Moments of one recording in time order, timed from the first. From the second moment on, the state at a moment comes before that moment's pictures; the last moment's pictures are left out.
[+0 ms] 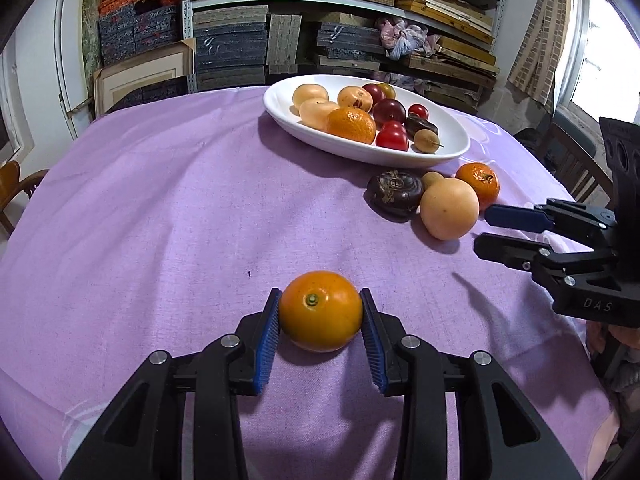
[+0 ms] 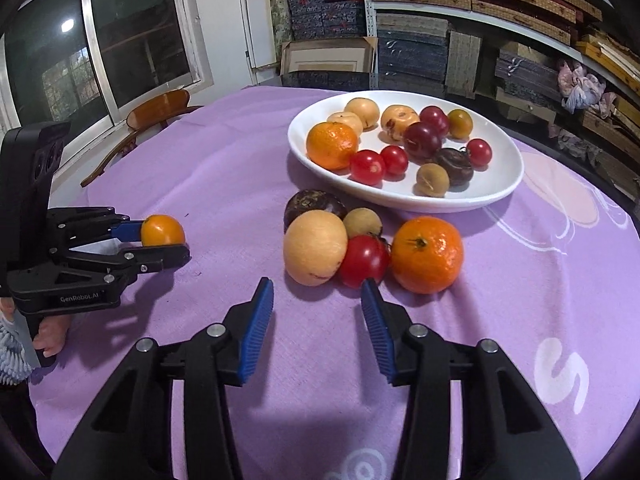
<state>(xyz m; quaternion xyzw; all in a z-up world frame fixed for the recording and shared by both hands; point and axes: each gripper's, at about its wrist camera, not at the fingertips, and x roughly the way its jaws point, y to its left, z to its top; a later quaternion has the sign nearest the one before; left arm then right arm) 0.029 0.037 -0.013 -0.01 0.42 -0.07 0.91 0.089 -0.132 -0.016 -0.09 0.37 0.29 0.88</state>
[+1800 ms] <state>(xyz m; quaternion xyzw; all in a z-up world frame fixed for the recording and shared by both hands) 0.028 0.039 -0.015 -0.02 0.42 -0.07 0.90 0.134 -0.188 -0.018 -0.02 0.38 0.18 0.91</state>
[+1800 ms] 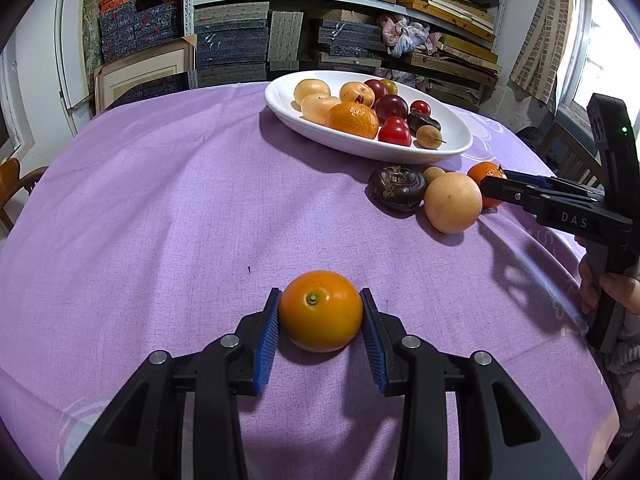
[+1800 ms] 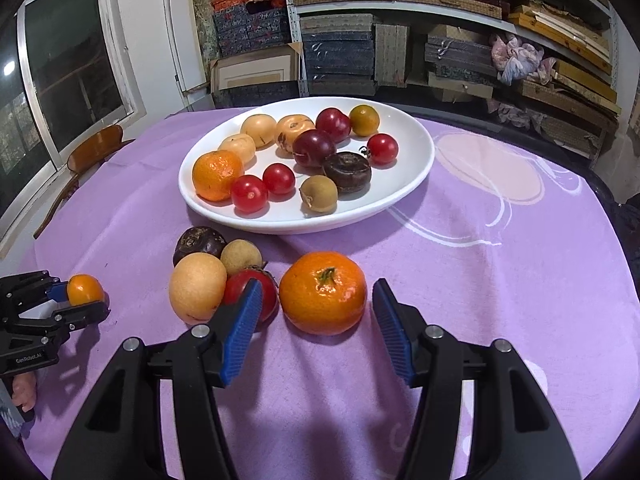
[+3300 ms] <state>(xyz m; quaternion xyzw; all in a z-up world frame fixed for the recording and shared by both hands) 0.026 0.047 -0.015 -0.02 0.42 -0.06 0.91 0.097 -0.190 -0.013 -0.03 0.38 0.18 0.91</state>
